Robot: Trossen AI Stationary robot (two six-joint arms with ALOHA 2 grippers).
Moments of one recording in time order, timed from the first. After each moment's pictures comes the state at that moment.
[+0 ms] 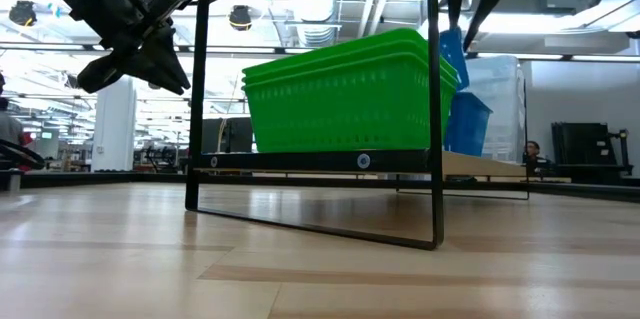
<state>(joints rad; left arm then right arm) -0.02 0.82 0.56 -0.51 -0.43 -1.17 0.34 1.76 1.59 -1.43 0.54 2.22</state>
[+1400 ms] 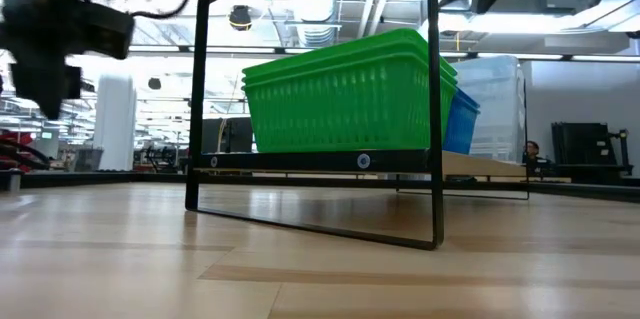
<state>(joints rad) -0.15 0.82 0.56 -0.84 0.14 -0.85 0.45 1.75 1.69 -1.39 0.44 1.69</state>
